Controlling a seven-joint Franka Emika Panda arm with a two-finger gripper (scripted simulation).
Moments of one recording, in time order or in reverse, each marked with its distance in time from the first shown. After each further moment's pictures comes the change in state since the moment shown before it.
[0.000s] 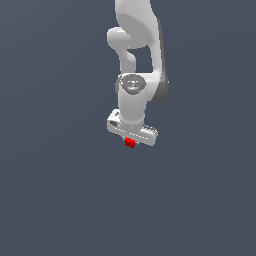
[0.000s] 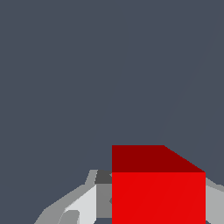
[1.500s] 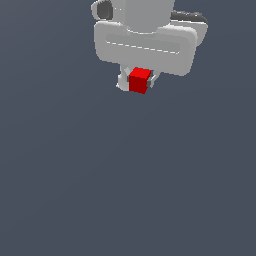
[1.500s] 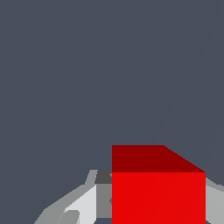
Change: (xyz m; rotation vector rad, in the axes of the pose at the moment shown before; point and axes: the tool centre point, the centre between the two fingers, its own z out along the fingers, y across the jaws) arm 0.018 -0.023 -0.307 0.001 0.002 0.000
